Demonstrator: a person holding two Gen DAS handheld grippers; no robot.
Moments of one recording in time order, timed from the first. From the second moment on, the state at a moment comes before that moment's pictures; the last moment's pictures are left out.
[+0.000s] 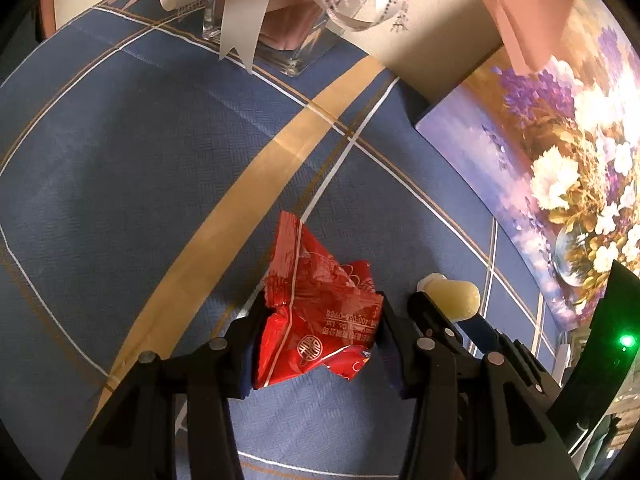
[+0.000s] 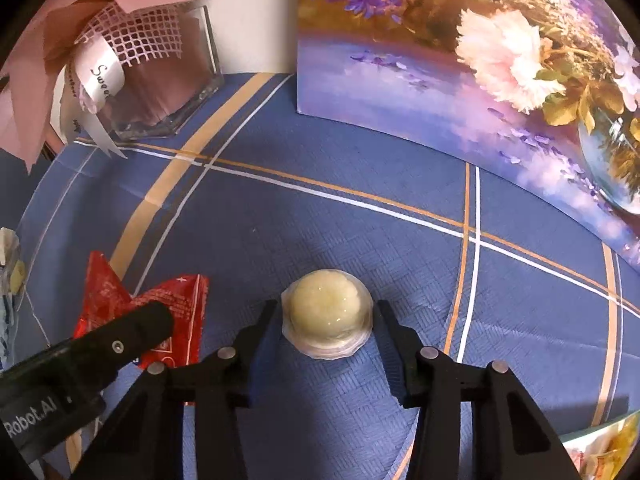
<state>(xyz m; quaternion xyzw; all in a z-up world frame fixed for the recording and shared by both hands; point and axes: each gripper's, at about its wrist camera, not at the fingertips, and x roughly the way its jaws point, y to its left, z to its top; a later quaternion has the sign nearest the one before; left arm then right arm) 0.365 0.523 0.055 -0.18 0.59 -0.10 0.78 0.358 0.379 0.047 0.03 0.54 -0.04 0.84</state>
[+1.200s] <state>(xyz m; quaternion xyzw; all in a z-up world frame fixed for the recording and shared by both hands) 0.145 0.366 0.117 -0.13 0.62 -0.26 0.73 0.038 0.212 0.118 0.19 0.53 -0.17 0.81</state>
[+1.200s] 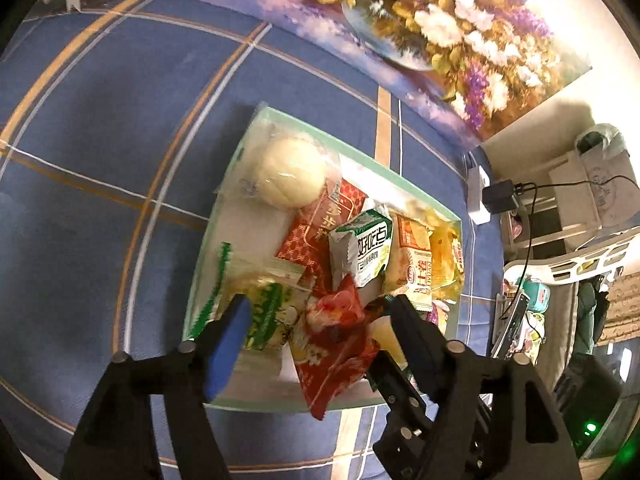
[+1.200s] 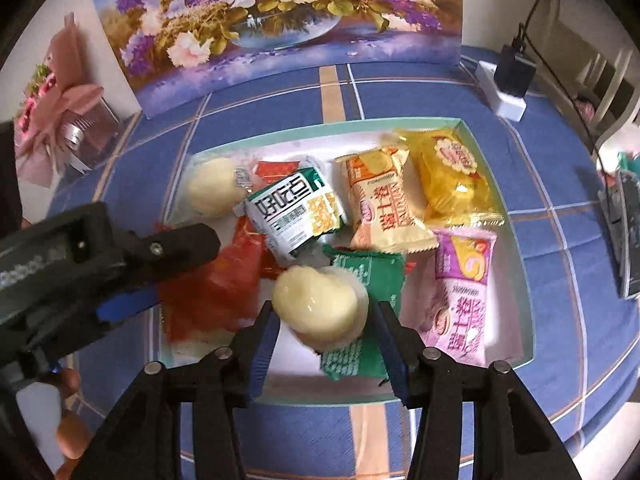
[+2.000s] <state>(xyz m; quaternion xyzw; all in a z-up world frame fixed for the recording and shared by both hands) 0.086 0.433 0.142 0.12 0.50 -0.07 0.85 -0.001 0.262 0.140 0.18 0.50 -0.16 0.83</state>
